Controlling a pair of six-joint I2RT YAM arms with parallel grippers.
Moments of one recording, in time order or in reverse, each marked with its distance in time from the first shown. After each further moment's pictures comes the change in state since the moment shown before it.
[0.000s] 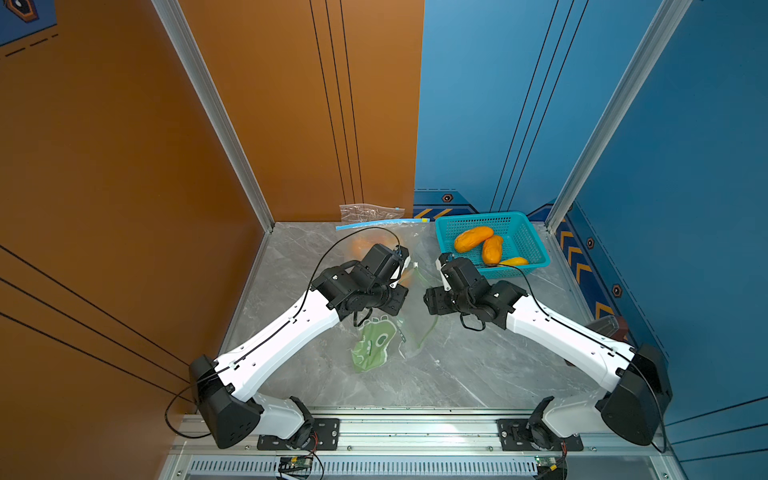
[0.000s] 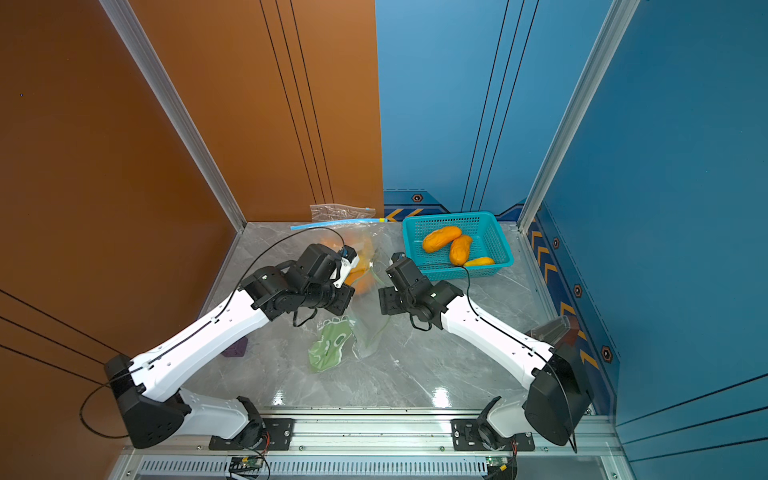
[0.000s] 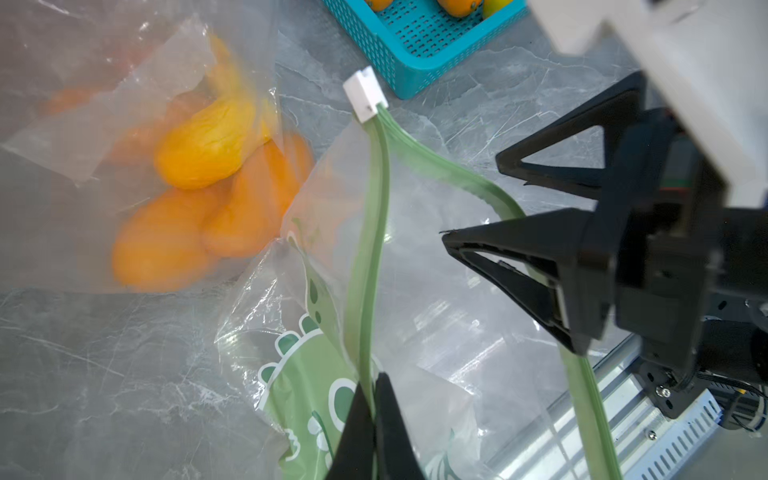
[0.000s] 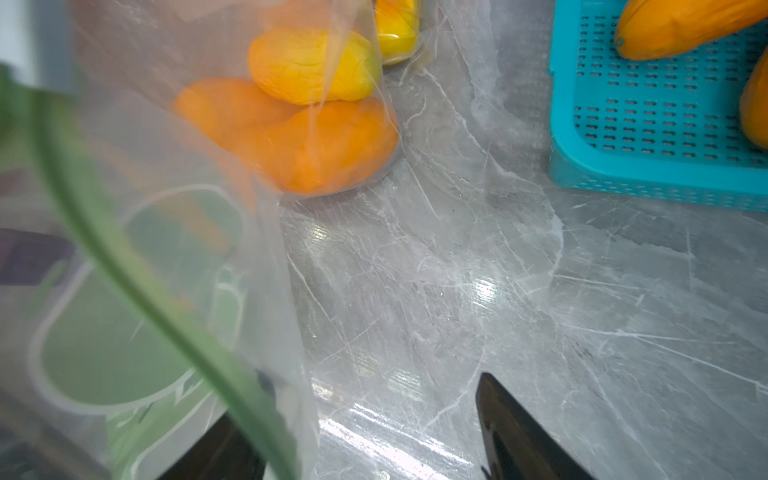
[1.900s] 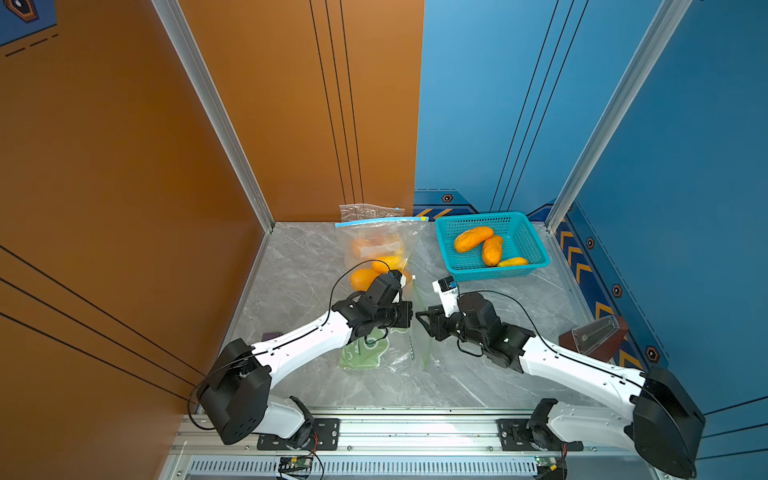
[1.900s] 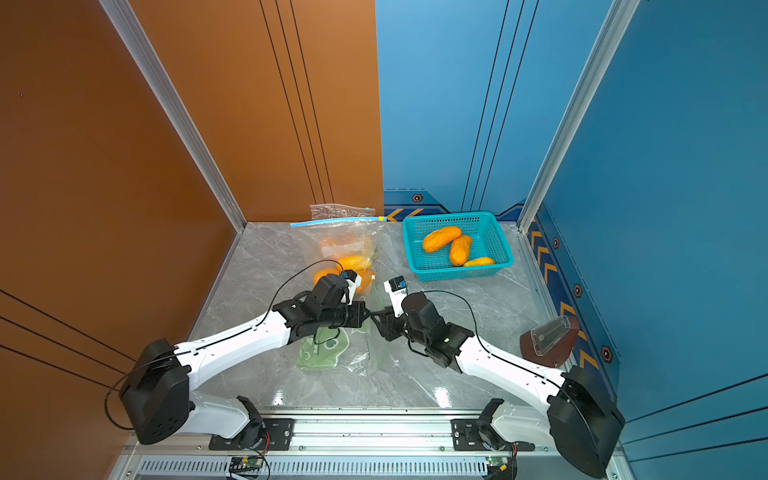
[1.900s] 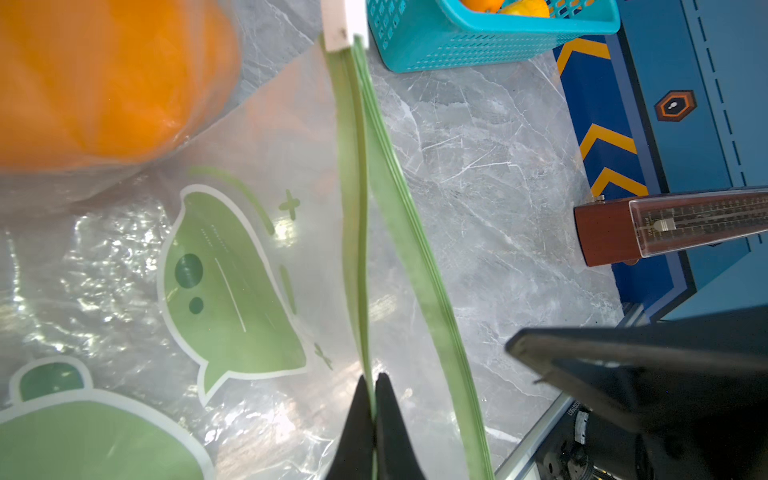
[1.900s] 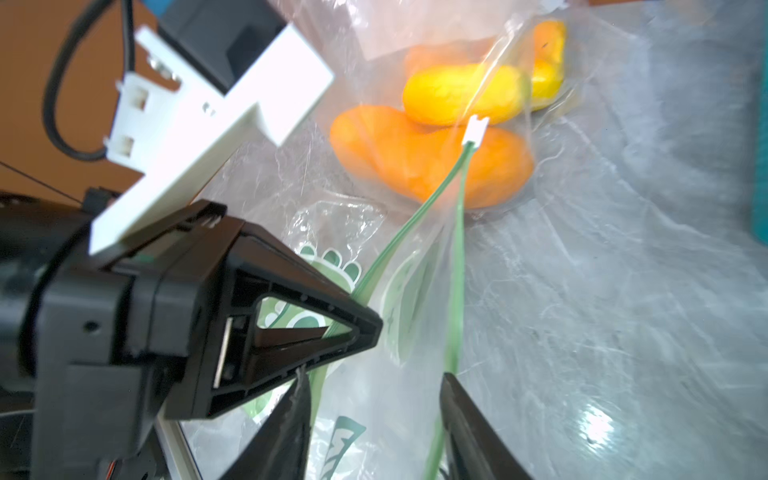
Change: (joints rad) left arm 0.031 0.005 -0.507 0.660 0.211 -0.411; right arm 0.059 -0.214 -0.496 0.649 -0.113 -0.005
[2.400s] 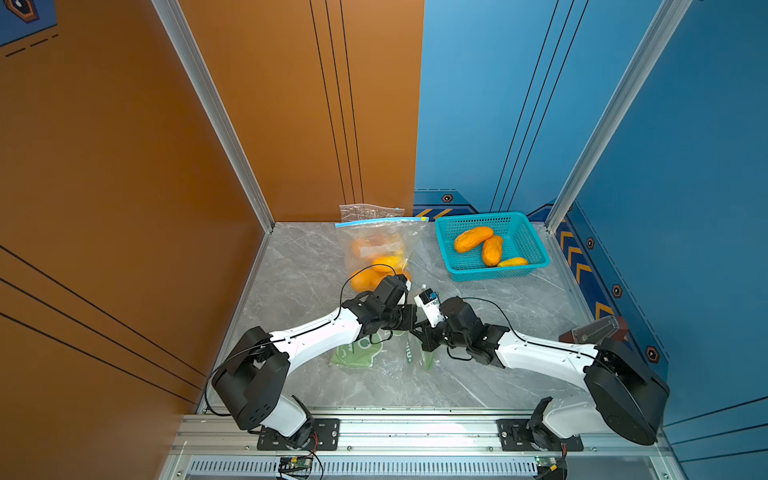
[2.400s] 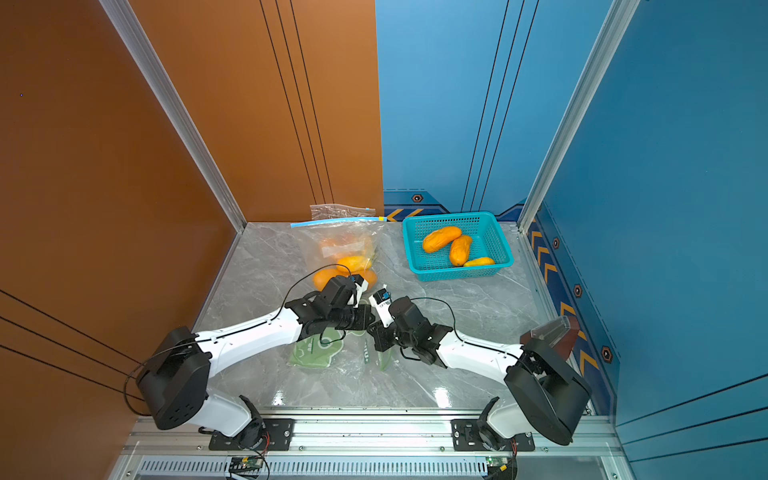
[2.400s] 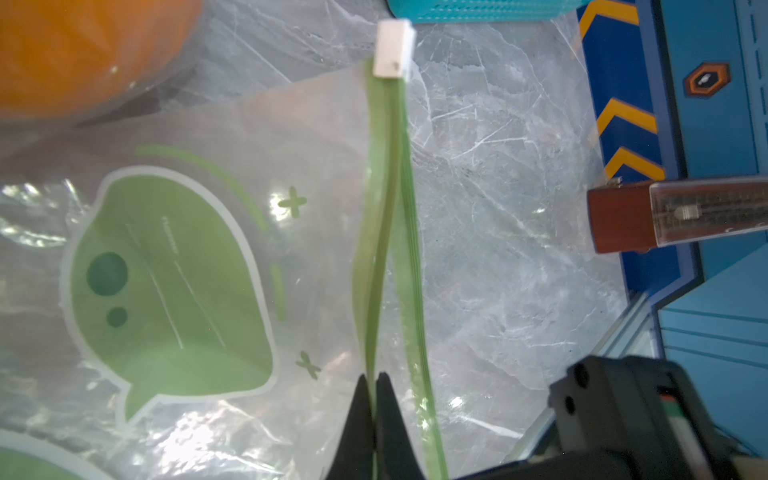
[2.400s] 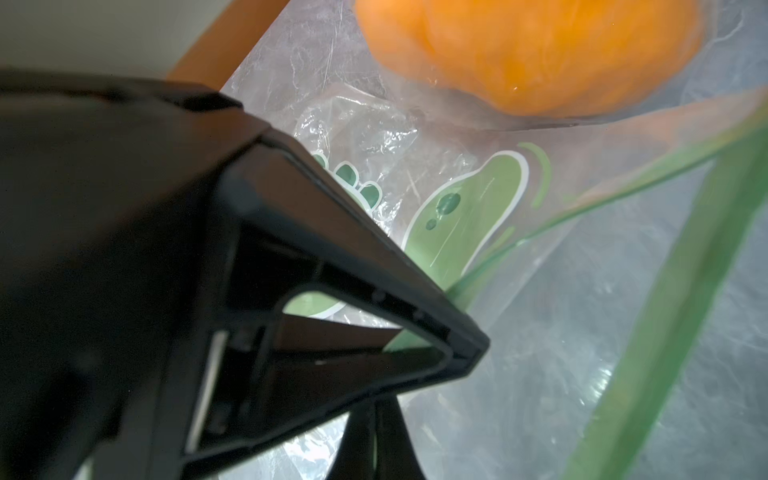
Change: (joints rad) left arm -0.004 0.106 0.012 0.023 0.044 -0.016; right arm 0.035 0.255 -0.005 0.119 -0.194 -0.047
